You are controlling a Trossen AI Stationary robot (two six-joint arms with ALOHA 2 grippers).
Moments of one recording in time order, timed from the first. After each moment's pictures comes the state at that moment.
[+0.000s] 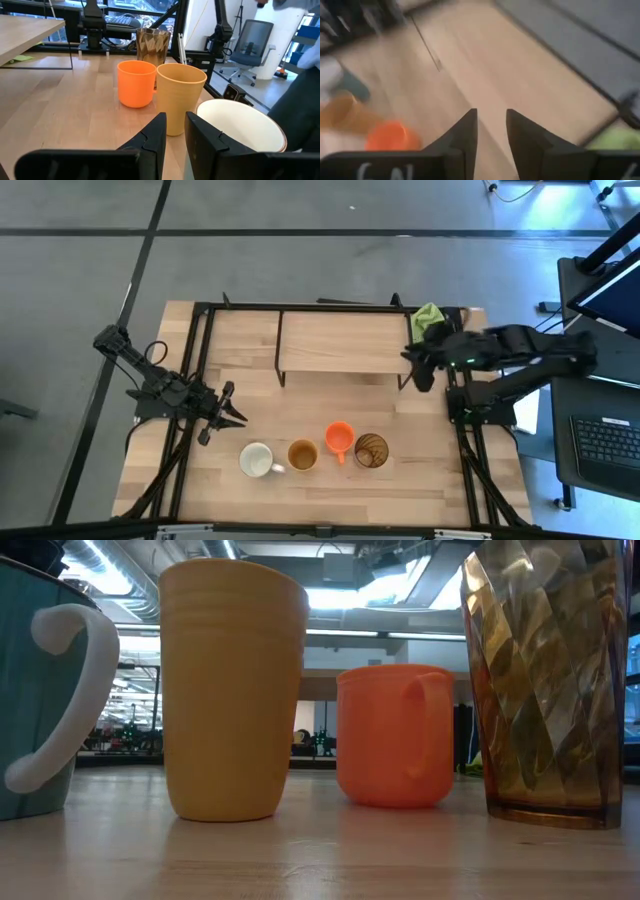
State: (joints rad) left arm -0.61 0.19 0.01 0.06 -0.33 -0.17; right arm 0.16 1.05 1.34 -1.11 0.46 0.60
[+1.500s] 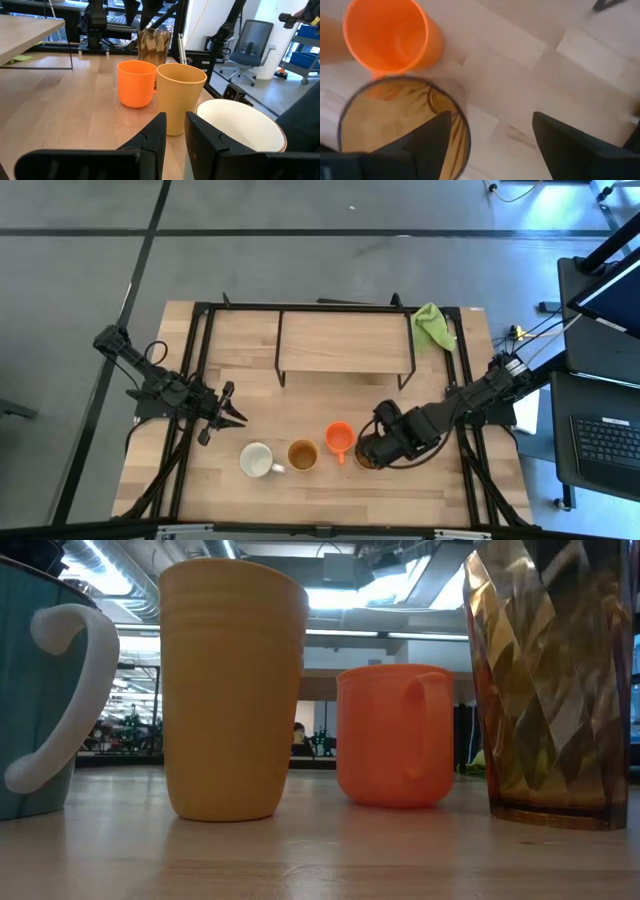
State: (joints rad) left arm -0.61 0.19 0.01 0.06 -0.33 -0.17; right arm 0.54 1.73 1.58 -1.38 0.18 1.60
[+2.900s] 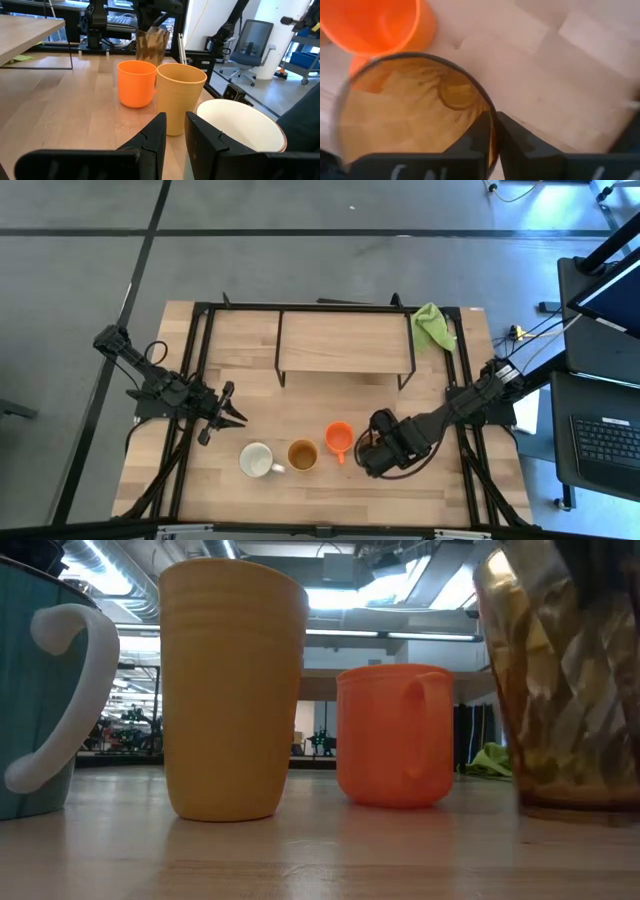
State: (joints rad) left arm -0.61 0.19 0.01 0.06 -0.33 -0.17; right arm 0.54 1.80 1.62 -1.41 0.14 1.62
